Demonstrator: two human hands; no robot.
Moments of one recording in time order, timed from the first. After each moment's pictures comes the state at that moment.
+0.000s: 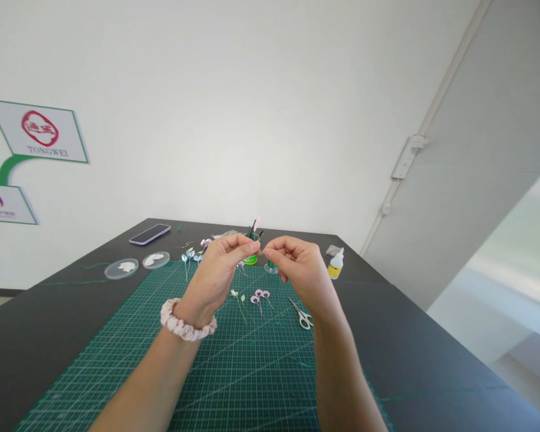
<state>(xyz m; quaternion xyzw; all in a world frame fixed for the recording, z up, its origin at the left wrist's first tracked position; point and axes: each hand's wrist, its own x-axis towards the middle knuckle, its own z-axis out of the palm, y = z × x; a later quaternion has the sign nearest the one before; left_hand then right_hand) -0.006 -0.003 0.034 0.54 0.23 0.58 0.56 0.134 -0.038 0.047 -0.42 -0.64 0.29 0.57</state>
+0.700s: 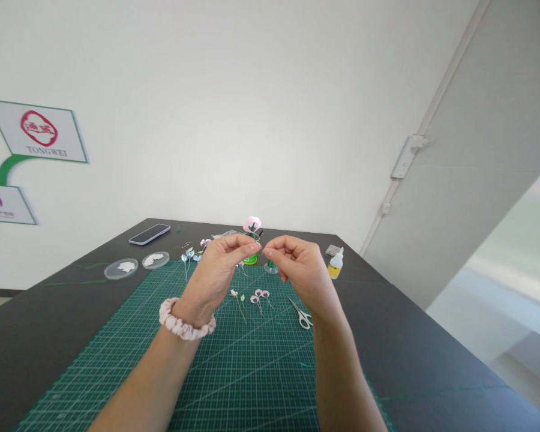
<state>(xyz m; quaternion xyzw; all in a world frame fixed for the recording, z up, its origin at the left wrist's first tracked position) -0.007 -0.003 0.034 0.56 0.23 0.57 0.56 0.134 -0.039 0.047 -0.41 -0.64 0.30 0.57</state>
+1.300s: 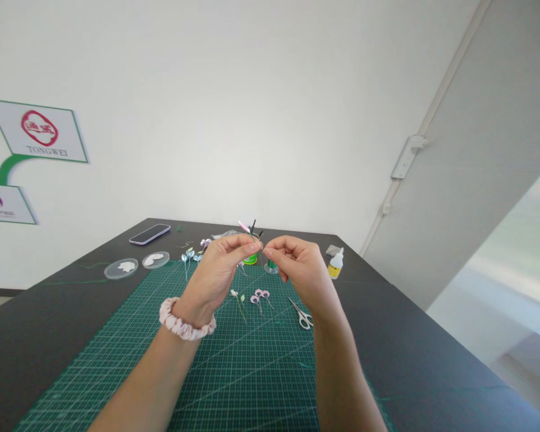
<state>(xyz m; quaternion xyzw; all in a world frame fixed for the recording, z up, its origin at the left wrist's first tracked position) -0.007 -0.005 0.036 0.57 0.22 0.56 0.56 0.135 -0.036 0.046 -0.41 -0.63 0.31 0.58</state>
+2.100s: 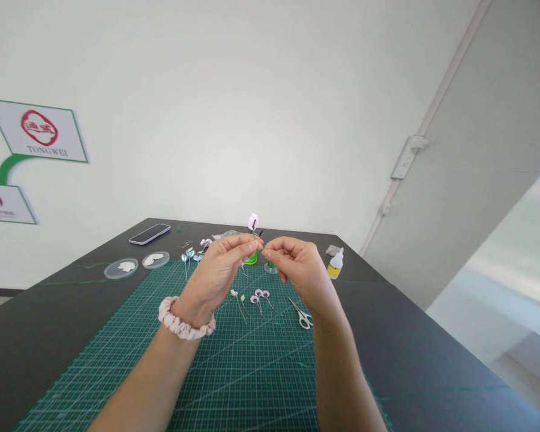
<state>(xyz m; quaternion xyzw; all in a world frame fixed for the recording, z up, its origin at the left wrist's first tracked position) -0.007 -0.003 0.034 0.57 0.19 0.55 0.58 0.137 -0.034 0.044 -0.42 -0.63 0.33 0.56</state>
